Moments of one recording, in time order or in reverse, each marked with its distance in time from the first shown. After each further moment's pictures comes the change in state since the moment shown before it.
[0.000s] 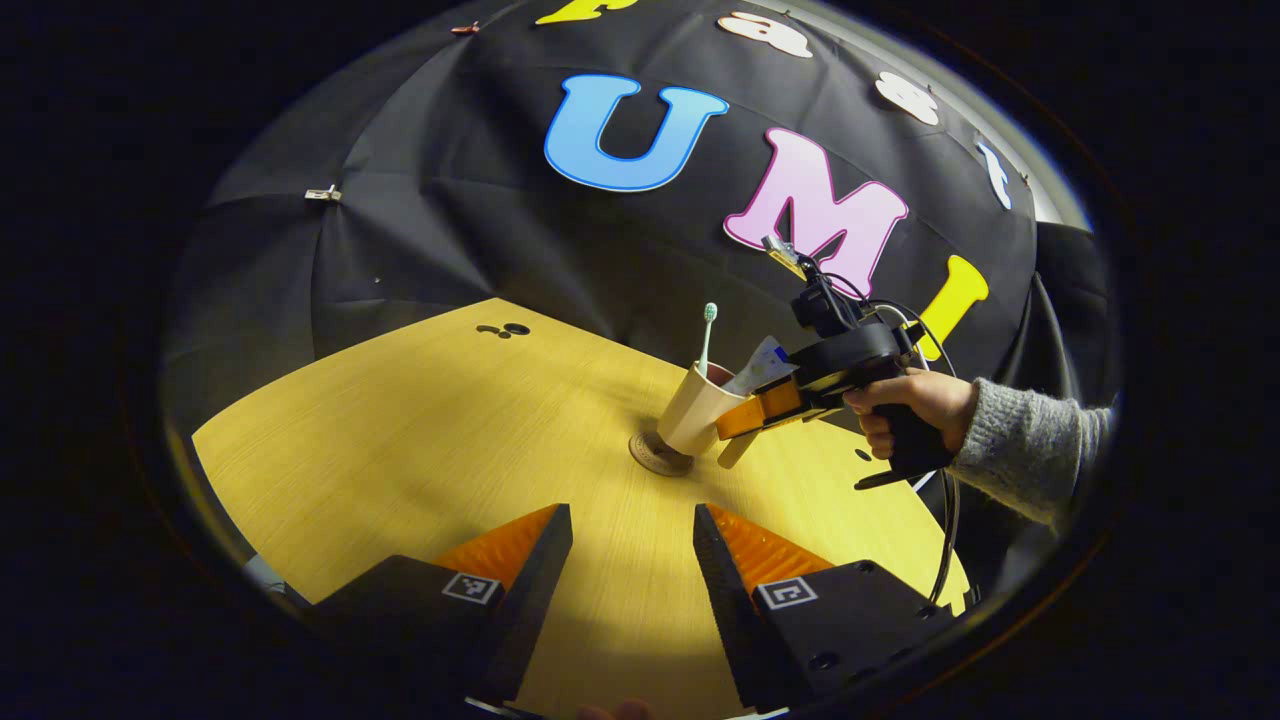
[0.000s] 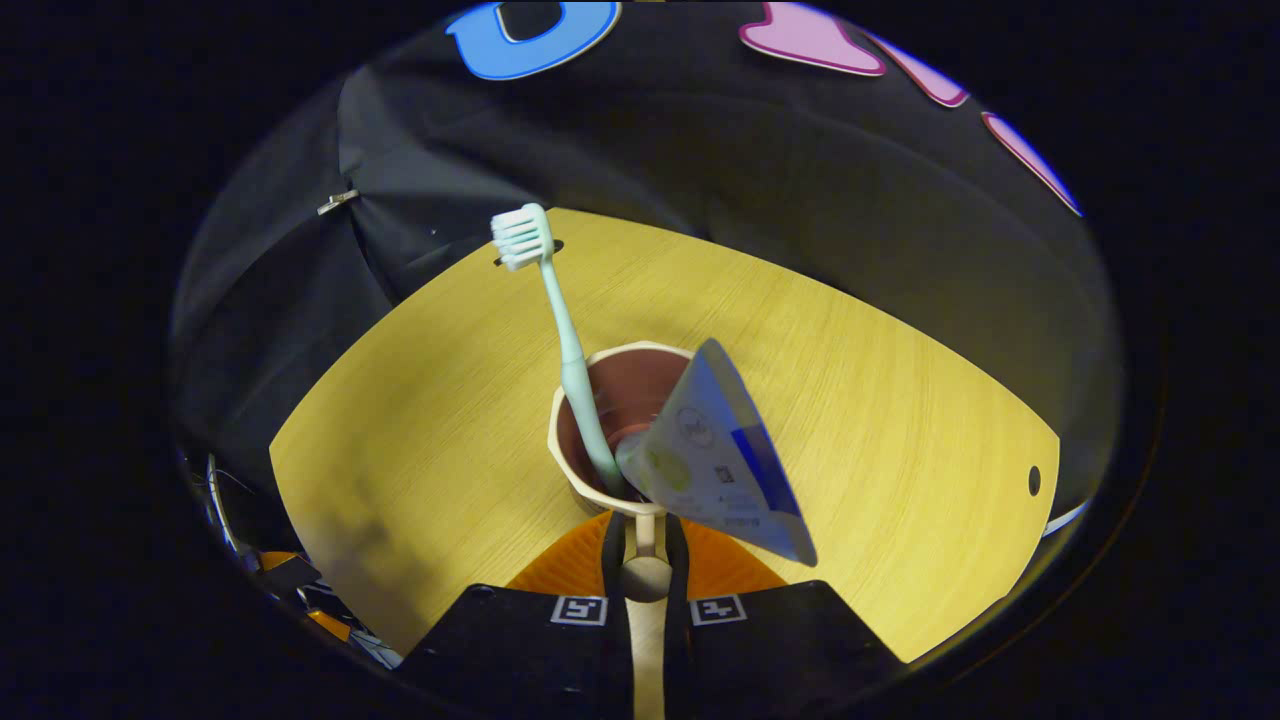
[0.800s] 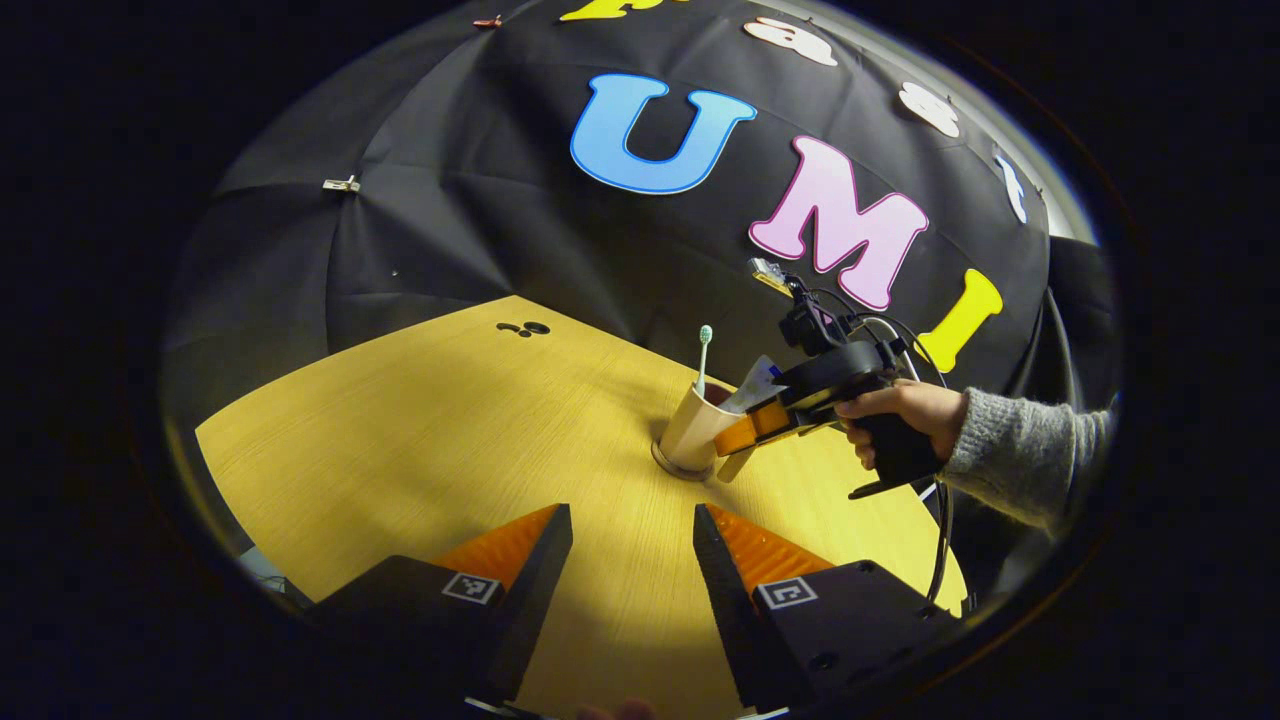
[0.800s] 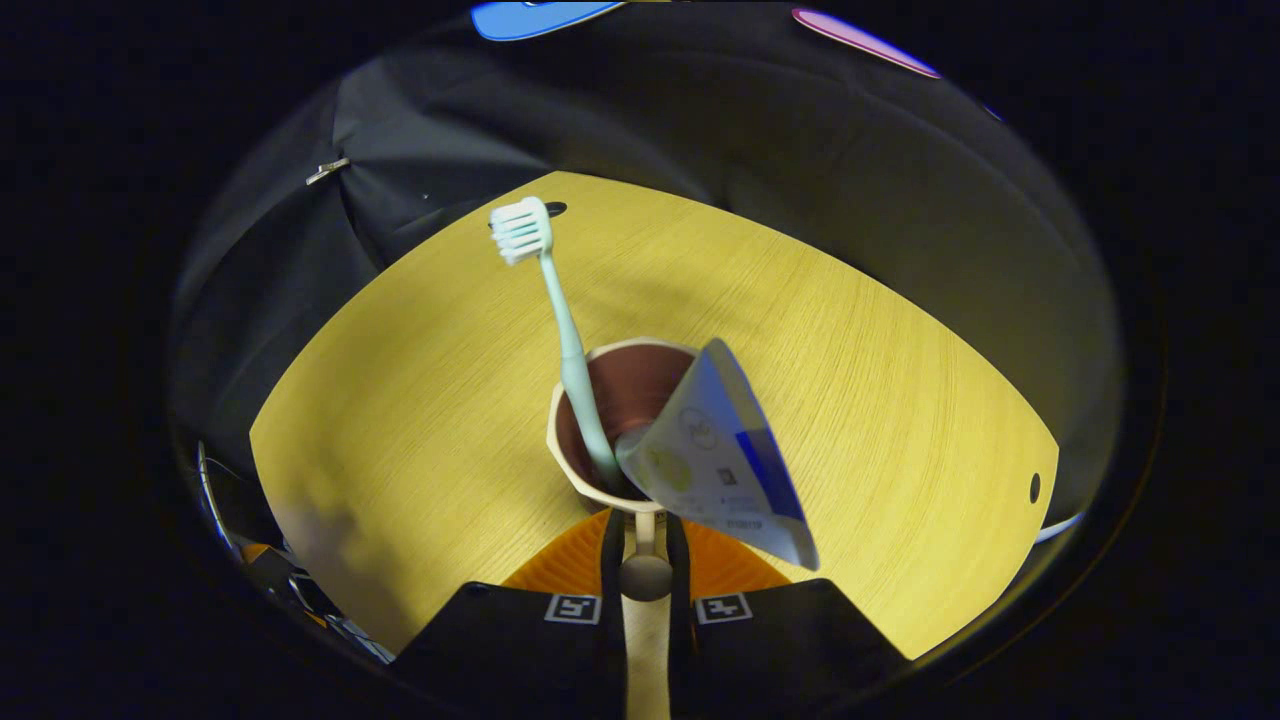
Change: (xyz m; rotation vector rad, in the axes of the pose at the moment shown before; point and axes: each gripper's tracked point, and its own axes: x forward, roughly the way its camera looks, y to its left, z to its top) left arm 0.002 0.020 0.006 -0.030 0.002 0.019; right arm 0.022 0.005 -0.008 -0.009 0.086 -0.027
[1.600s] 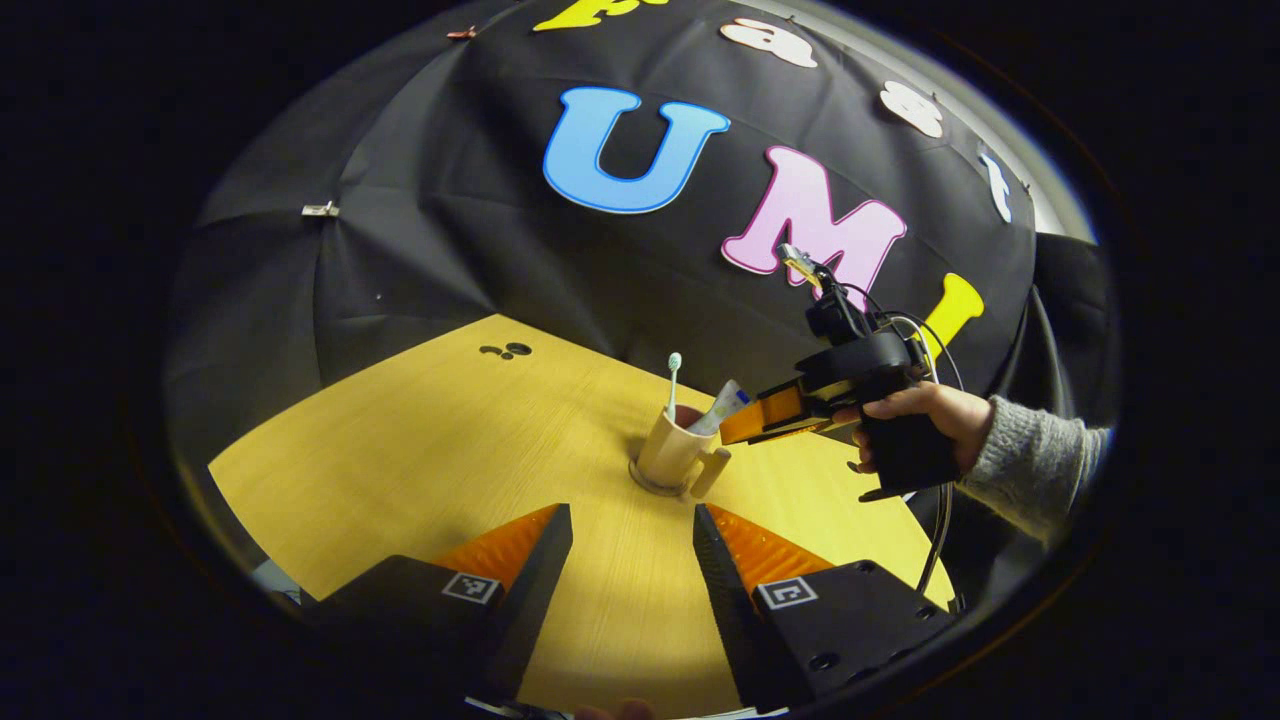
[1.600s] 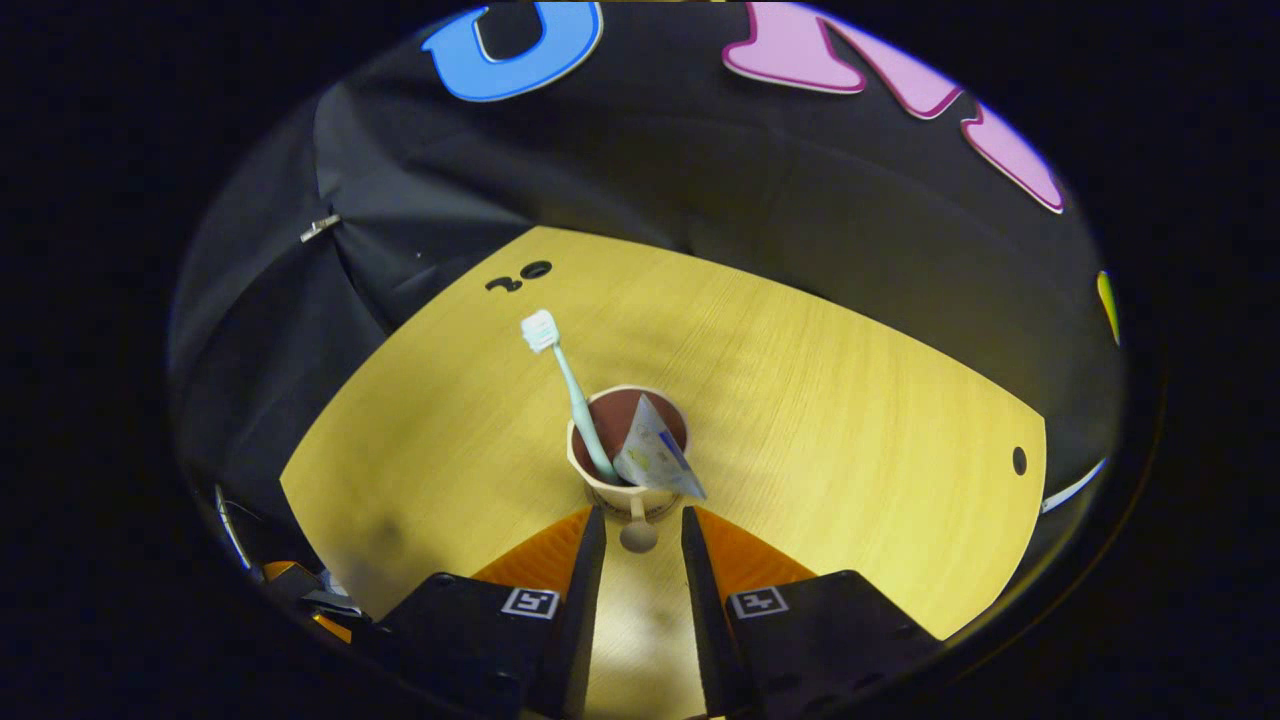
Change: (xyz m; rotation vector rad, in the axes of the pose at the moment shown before) left arm -0.029 -0.034 0.044 0.054 -0.007 -0.044; right arm -0.093 -0.008 0.025 0.112 -0.151 -0.011
